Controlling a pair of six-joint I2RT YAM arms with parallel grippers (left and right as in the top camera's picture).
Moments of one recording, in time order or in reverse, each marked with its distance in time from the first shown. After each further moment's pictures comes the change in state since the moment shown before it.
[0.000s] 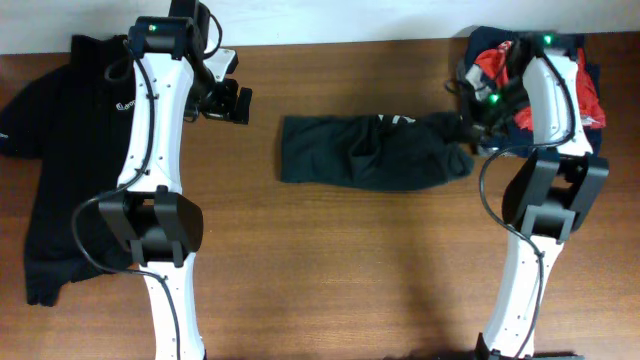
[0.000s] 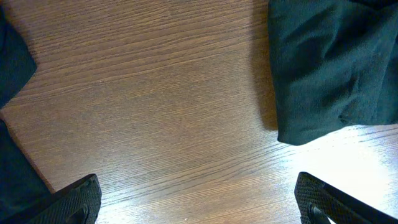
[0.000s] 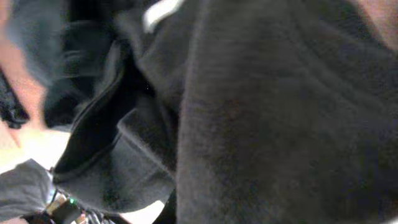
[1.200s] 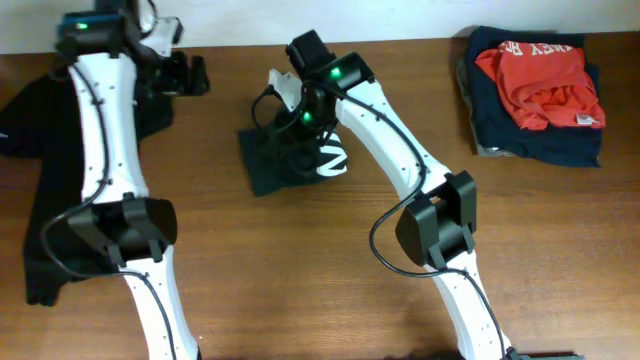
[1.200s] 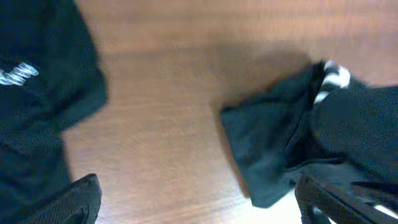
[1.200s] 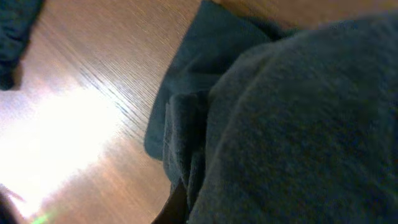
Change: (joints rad) left arm 0.186 0.035 0.233 0.022 0.146 -0.016; right arm 0.698 -0.025 0.014 0.465 0.145 0.175
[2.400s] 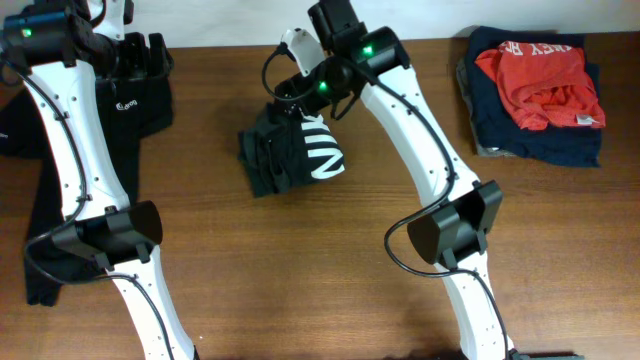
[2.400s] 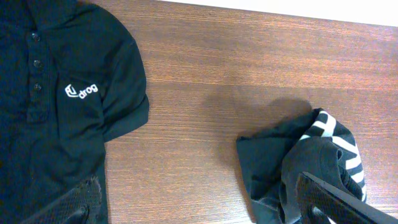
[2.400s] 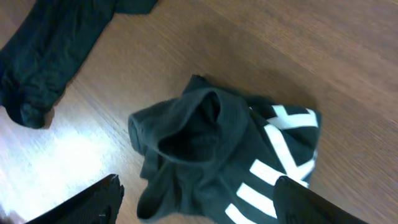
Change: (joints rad) left arm 0.089 0.000 0.142 -0.004 0.017 -0.056; right arm -0.054 -0.051 0.170 -0.006 -0.005 0.004
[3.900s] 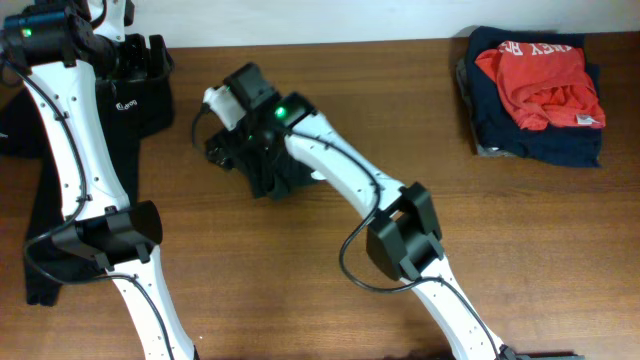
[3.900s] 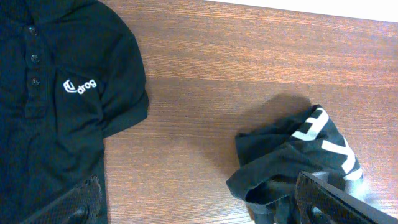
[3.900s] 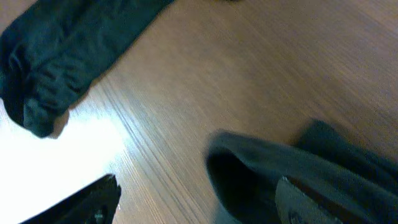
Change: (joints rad) left arm 0.000 0.000 0.000 -0.015 0.000 0.001; right arm 0.204 0.131 -0.107 0.297 -0.003 0.049
